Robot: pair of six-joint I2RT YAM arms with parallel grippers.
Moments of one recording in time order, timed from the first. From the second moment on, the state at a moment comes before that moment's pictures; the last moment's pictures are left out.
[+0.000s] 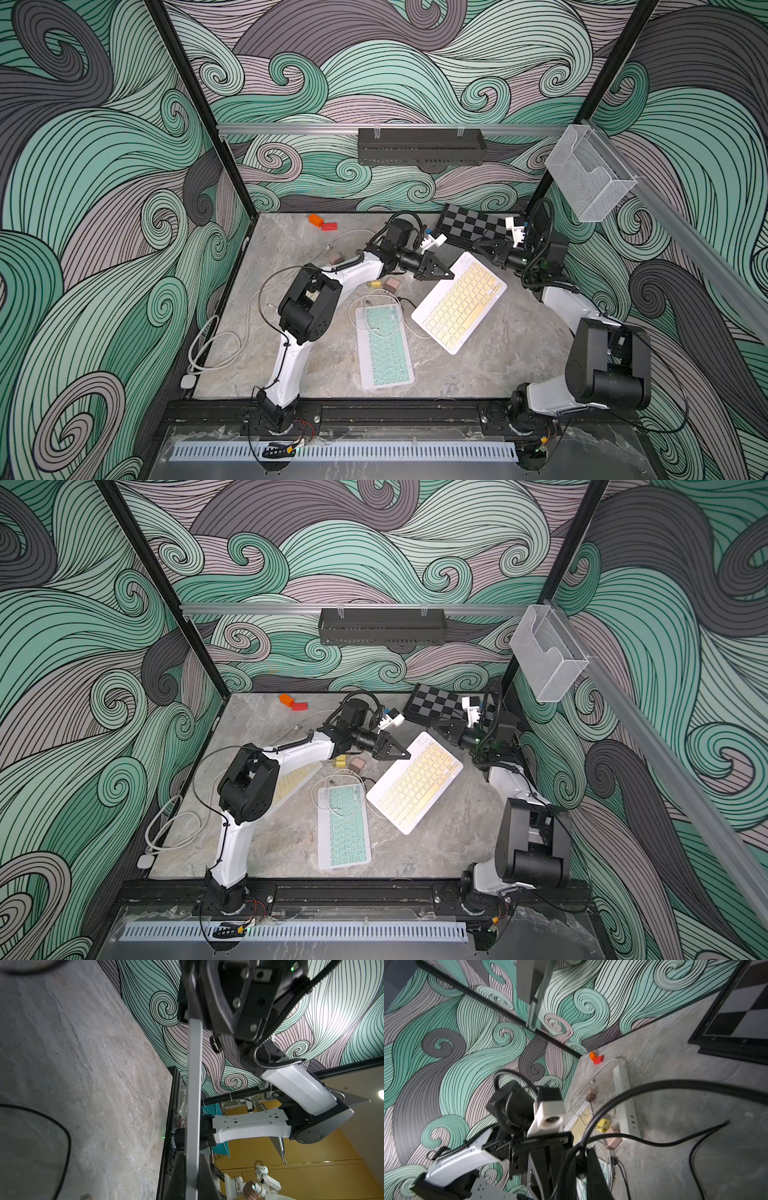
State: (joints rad) left arm -0.66 2.12 1.58 0.06 1.22 -0.73; right arm -0.22 1.48 0.87 0.30 -1.06 0.74
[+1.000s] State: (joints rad) left arm -0.69 2.12 1.54 -0.01 1.17 -0.70; right arm -0.25 1.55 1.00 -0.42 -0.59 0.38
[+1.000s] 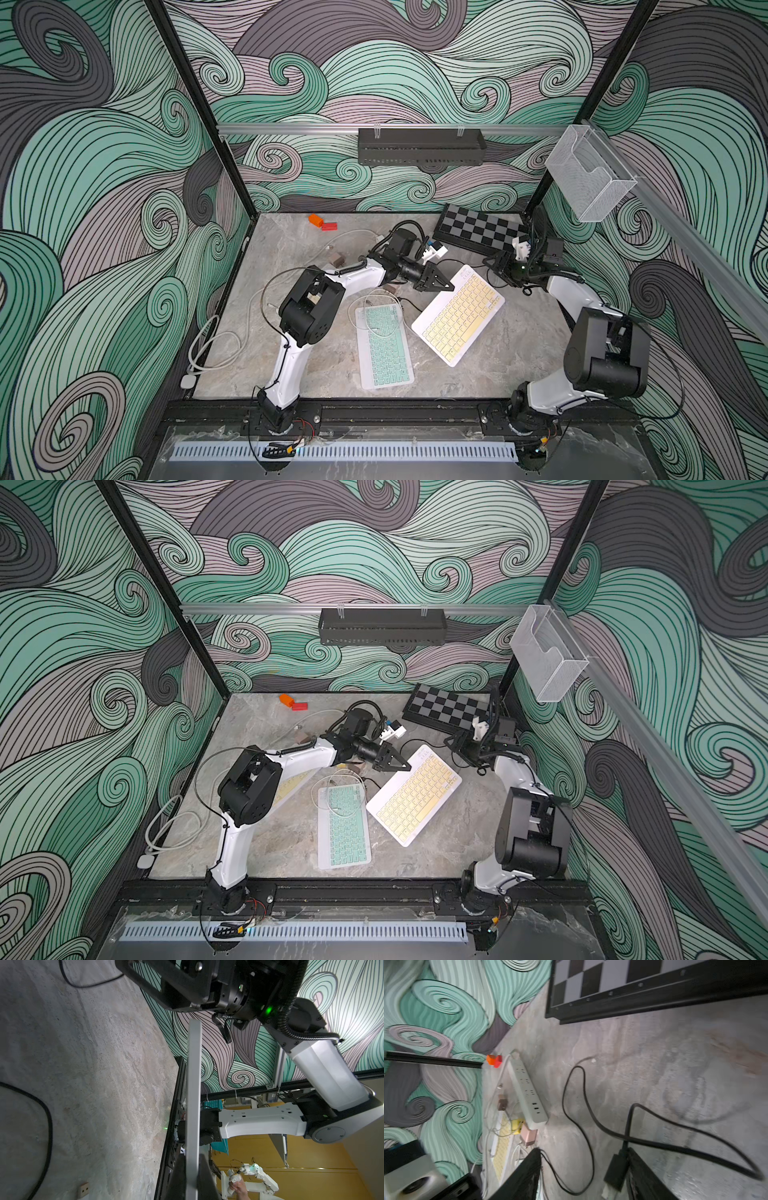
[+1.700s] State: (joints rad) left arm -0.82 2.29 1.70 -0.22 0.93 -0.55; right arm -0.26 1.47 1.09 -0.65 -0.30 0.29
